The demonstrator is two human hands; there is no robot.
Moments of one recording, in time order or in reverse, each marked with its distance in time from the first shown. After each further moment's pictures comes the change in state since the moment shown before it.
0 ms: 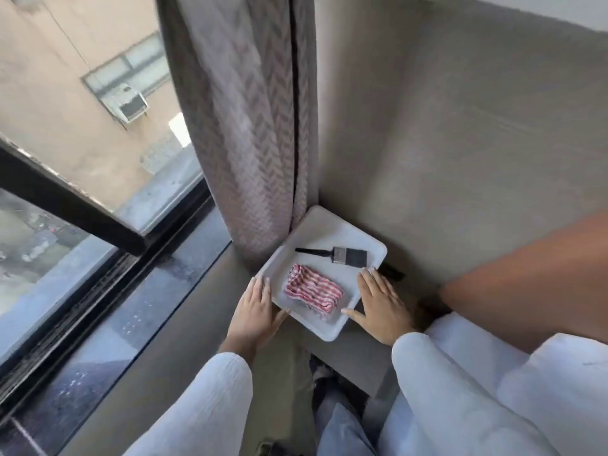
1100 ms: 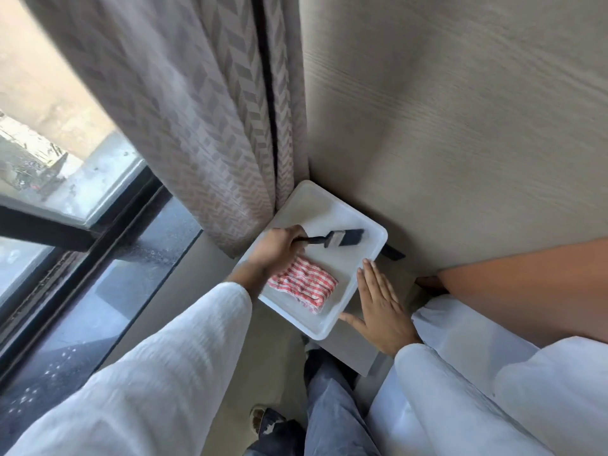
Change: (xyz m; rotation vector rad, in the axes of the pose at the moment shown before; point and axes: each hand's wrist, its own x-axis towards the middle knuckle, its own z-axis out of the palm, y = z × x) left_hand 0.140 0.045 -0.055 -0.522 0.038 0.175; right_hand 0.006 0.028 0.046 -0.032 -0.045 -0.021
